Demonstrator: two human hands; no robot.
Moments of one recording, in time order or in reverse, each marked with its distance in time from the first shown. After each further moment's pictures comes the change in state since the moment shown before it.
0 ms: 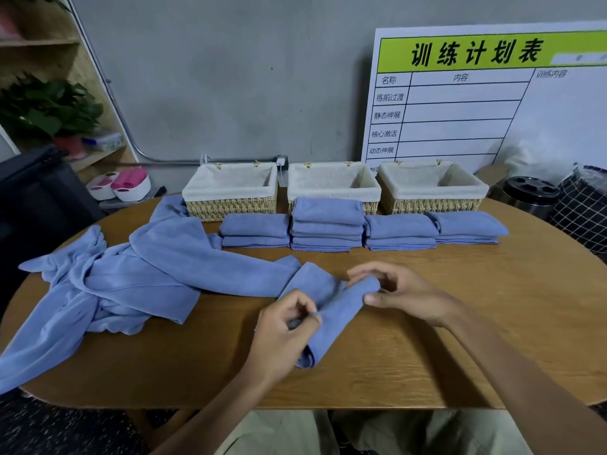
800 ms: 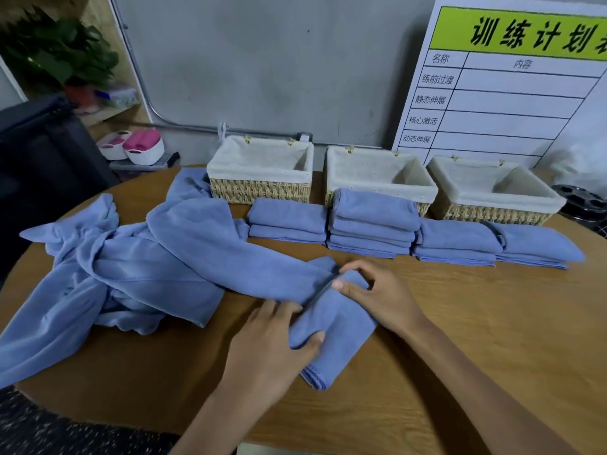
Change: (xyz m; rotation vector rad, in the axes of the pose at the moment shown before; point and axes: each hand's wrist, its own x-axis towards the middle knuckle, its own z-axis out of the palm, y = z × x) left_hand 0.019 -0.073 -0.063 0.912 0.052 -0.013; right_hand 0.102 0.019 0.078 -0.442 0.324 0.032
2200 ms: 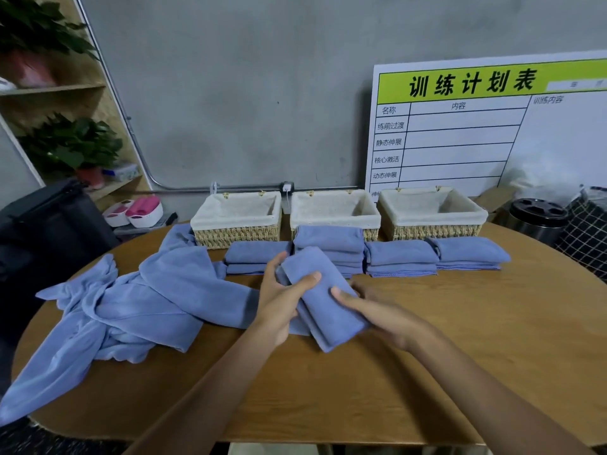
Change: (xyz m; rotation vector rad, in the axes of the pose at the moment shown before) left_hand 0.071 0.101 -0.028 -1.283 -0.013 -0.365; right_hand -0.050 -0.014 -0.077 0.650 -0.244 0.376
